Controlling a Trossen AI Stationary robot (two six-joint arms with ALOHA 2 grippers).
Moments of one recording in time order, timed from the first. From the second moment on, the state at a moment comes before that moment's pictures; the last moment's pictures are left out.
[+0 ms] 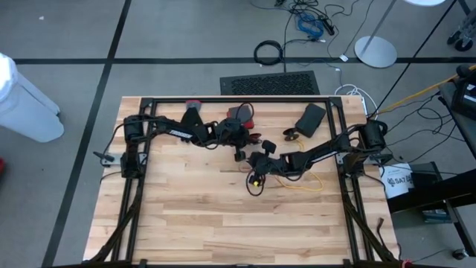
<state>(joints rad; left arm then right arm) 0.28 1.96 1.06 0.33 0.08 0.17 0.11 1.75 0.82 0.21 0.49 0.23</state>
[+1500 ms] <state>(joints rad) 0.08 1.43 0.77 0.56 -0.16 0.27 0.43 1.38 0.71 0.19 1.25 0.20</state>
